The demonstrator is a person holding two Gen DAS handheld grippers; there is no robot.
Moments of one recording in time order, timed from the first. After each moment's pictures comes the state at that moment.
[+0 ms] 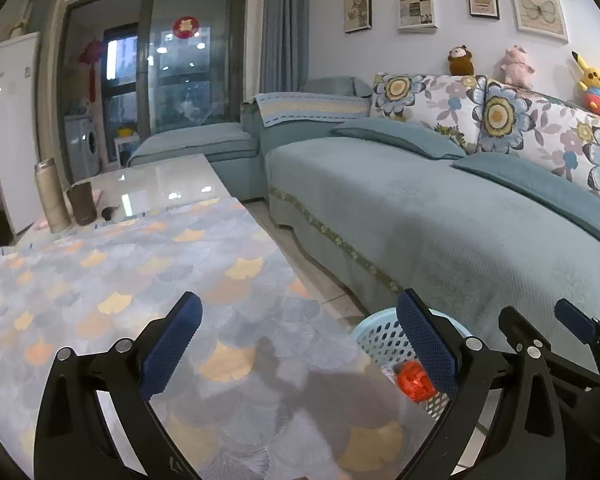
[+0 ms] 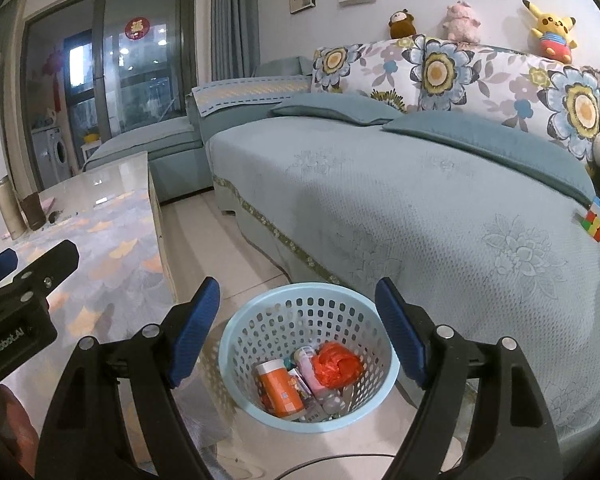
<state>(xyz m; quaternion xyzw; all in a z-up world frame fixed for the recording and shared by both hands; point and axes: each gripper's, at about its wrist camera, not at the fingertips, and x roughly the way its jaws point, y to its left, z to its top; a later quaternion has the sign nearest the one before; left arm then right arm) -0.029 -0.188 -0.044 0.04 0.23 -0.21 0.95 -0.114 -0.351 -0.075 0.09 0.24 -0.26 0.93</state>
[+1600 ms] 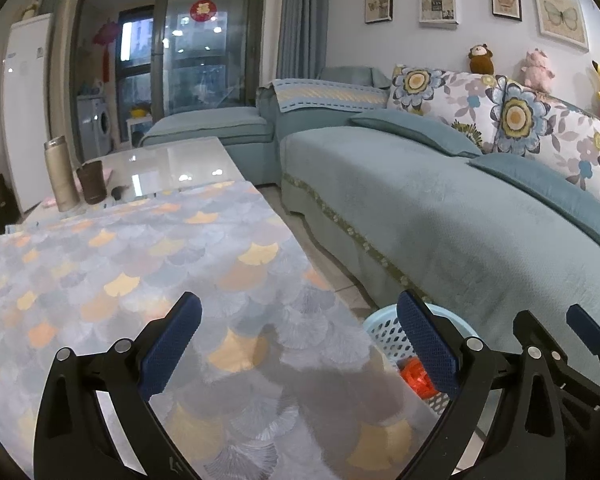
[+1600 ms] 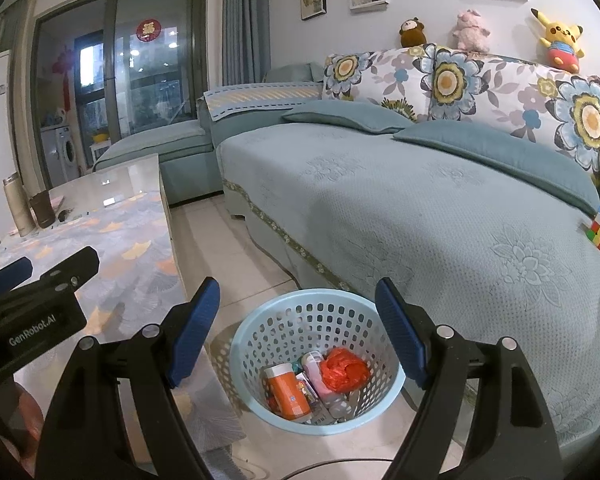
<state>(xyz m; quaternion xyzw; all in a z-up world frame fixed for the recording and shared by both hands) -0.019 -0.182 -0.047 0.02 0.26 -0.19 0.95 -0.114 -0.340 -0.069 0.09 0.24 -0.24 0.94</state>
